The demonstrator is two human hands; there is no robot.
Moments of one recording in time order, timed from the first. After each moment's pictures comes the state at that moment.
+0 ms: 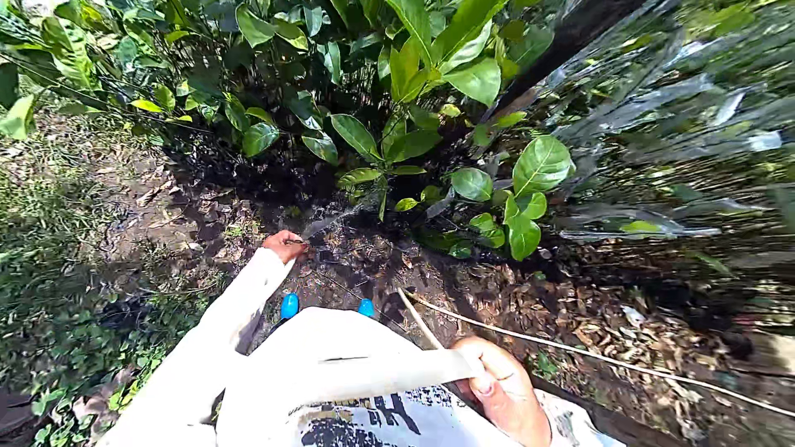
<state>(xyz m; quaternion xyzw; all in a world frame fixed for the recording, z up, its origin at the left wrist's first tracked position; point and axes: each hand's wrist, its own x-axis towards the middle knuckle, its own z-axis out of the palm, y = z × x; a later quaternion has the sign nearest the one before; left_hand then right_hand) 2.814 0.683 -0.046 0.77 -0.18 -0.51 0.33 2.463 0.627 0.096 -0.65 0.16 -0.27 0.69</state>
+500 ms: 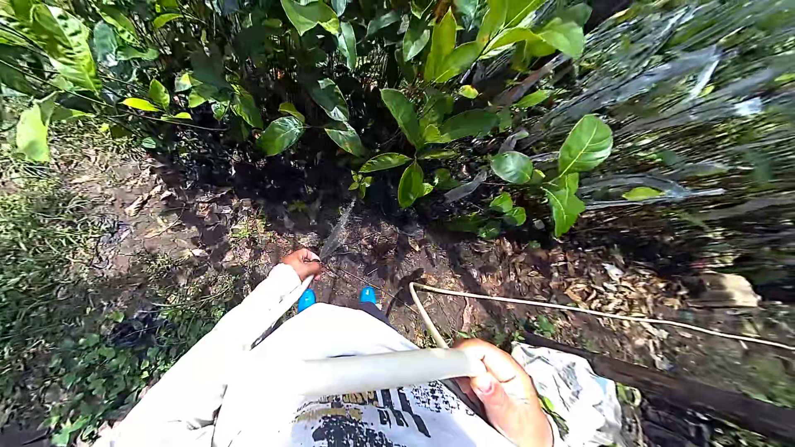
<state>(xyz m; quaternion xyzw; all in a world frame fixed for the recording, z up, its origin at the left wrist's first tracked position) 2.874 0.738 -0.086 0.69 -0.22 -0.64 0.26 2.555 0.717 0.094 -0.65 0.24 -0.29 0.66</state>
